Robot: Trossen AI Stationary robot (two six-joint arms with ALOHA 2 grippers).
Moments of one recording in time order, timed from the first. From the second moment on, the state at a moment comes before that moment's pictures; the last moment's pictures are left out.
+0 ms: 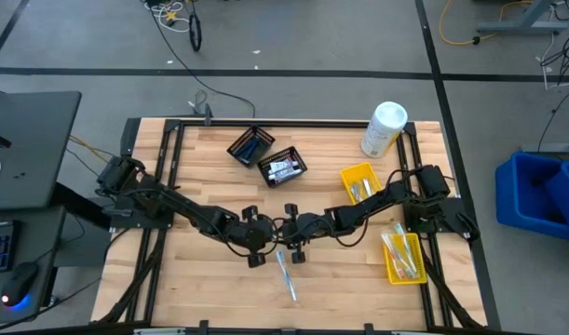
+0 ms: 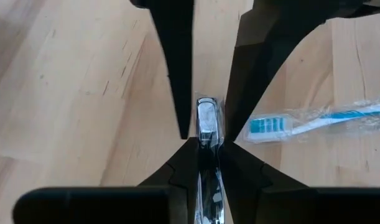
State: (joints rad) left arm -0.36 1.68 0.93 -0.16 -0.31 -0.47; right arm 0.23 1.97 0.99 0.45 0.11 -0.07
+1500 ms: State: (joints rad) left arm -0.36 1.67 0.93 -0.16 -0.44 -0.51; right arm 0.29 1.47 0.99 -0.64 0.39 0.52
